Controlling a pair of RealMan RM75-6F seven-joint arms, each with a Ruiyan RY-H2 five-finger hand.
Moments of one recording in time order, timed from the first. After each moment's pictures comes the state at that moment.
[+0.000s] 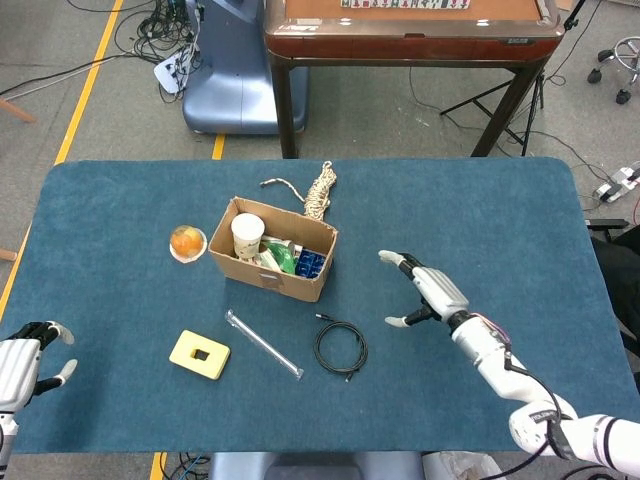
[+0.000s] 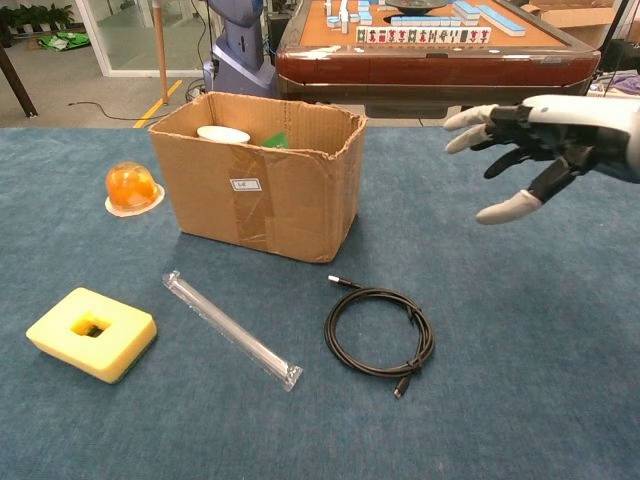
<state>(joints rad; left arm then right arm) -0.10 -1.10 -0.04 -1.61 1.47 1.46 0.05 0.59 -1.23 0.19 -1.72 -1.23 0.85 0.29</state>
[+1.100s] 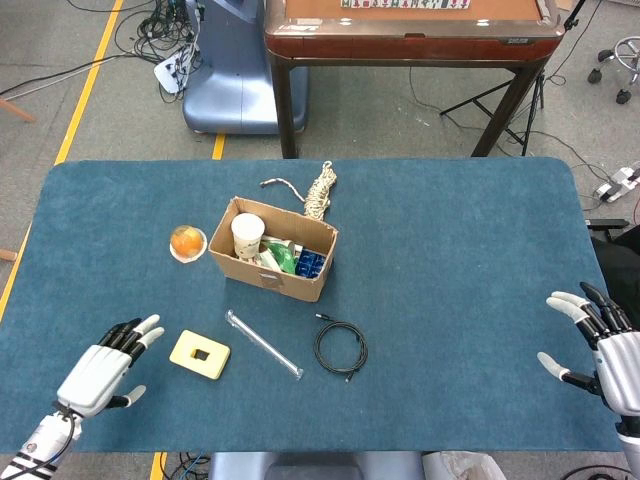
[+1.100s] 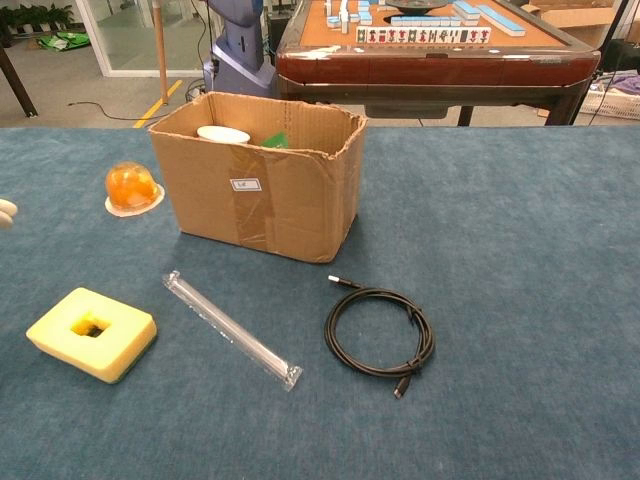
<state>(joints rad) -0.25 -1.06 0.05 -1.80 1.62 1.18 0.19 0.05 -1.08 0.01 -1.54 -1.67 1.72 0.26</state>
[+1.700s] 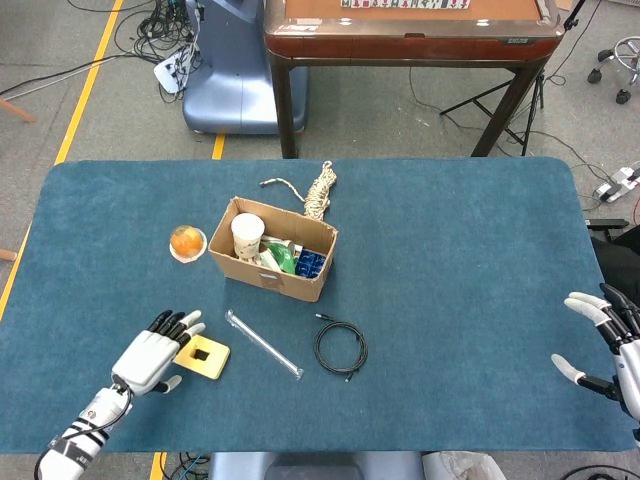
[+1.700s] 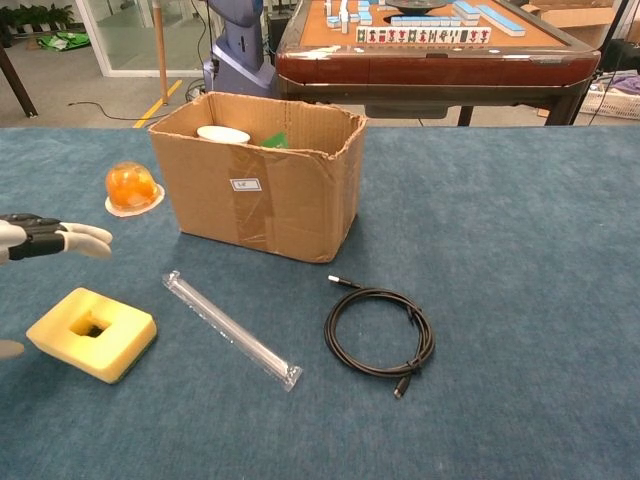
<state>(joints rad) -0.40 -1.19 -0.01 -1.84 1.36 0.99 0.45 0.02 -1.05 0.02 -1.54 -1.68 1.75 0.32</state>
